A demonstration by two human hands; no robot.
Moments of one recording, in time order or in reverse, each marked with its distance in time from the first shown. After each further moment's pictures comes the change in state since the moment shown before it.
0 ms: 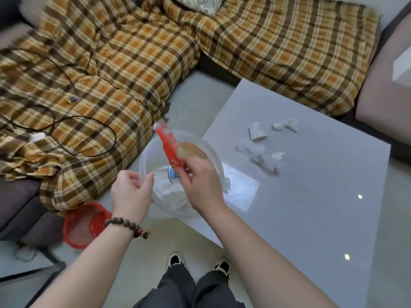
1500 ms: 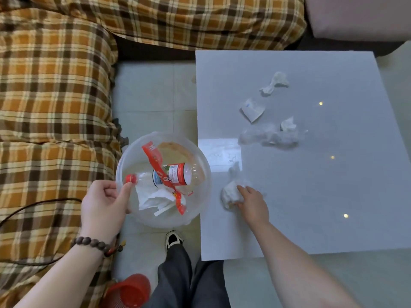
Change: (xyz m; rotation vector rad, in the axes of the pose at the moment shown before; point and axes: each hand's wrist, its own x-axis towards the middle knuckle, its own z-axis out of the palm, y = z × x) left_hand 0.301 0.007 0.050 0.236 -0.431 0.291; right_hand 0.061 0.208 0.135 -0.310 -0.039 1.034
